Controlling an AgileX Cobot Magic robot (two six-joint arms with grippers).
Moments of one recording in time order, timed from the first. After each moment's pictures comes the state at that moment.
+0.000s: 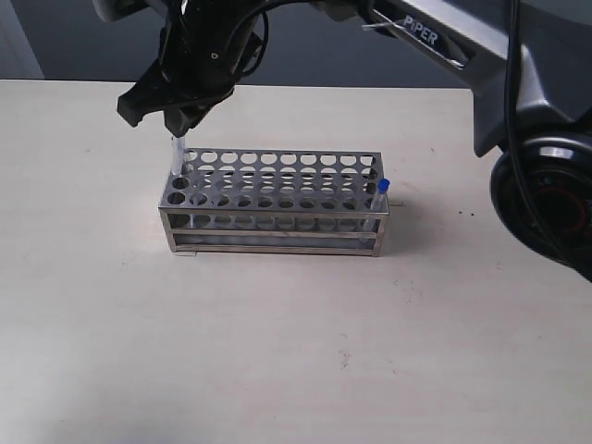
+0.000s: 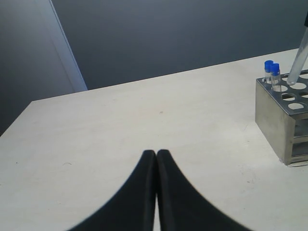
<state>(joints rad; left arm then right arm) -0.05 0.00 0.00 0.22 0.25 -0.04 0.89 2.28 -2.30 0.19 1.22 -0.25</state>
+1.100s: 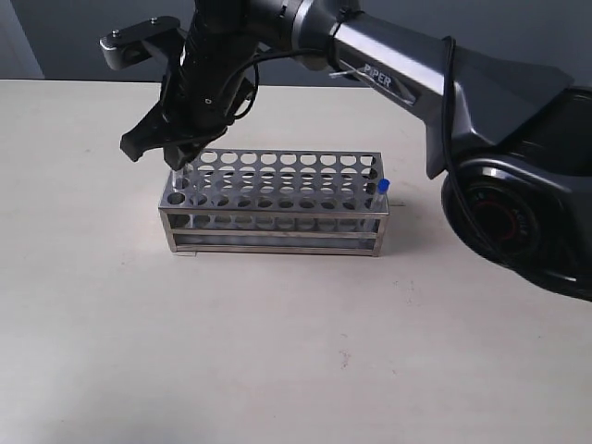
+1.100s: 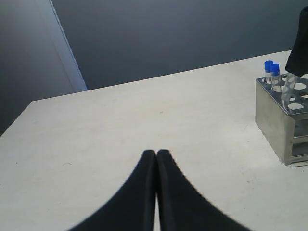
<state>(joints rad) -0.05 0.00 0.00 0.22 0.25 -0.04 0.89 2.40 -2.31 0.25 1.15 -0.25</state>
